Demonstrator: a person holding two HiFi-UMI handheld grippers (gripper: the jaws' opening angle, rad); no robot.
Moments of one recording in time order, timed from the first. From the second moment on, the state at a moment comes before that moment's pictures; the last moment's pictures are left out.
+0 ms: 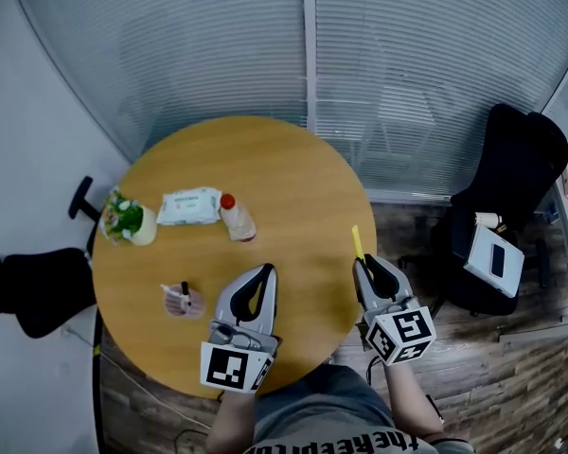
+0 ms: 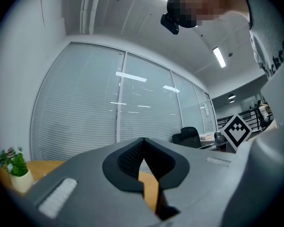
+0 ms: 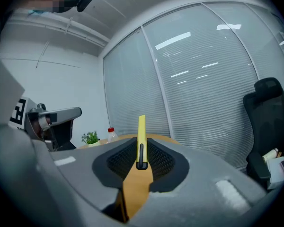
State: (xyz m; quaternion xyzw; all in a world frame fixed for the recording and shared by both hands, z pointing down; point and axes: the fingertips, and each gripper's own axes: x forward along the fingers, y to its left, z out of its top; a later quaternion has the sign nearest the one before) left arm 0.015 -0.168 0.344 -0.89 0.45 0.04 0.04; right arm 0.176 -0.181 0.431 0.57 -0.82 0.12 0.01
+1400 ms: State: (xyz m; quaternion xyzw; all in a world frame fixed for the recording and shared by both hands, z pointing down) left arm -0.033 -0.182 0.373 -0.88 0.48 0.02 0.01; right arm 0.134 -0.230 0.594 0.53 -0.79 0.26 0.18
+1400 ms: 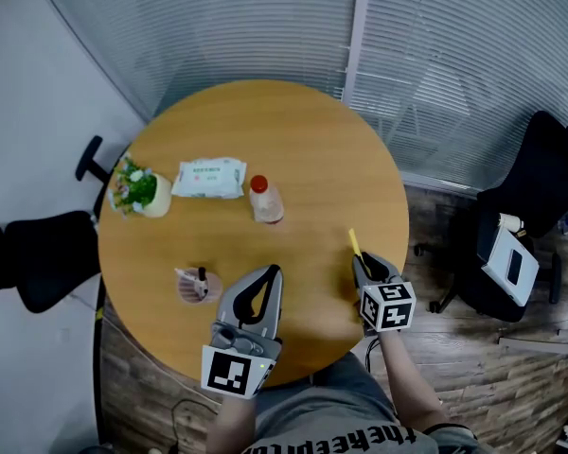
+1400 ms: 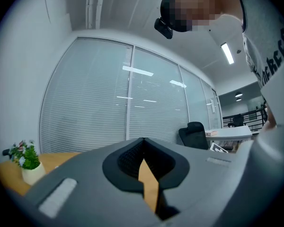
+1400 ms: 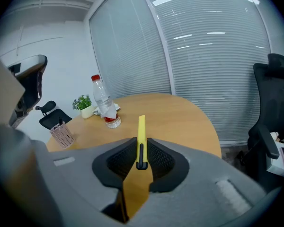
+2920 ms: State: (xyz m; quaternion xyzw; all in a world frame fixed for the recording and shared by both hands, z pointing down) left arm -0.084 -0.173 0.378 -0.85 0.53 0.01 0.00; right arm 0.119 -0.266 0.665 0.51 -0.75 0.27 0.32
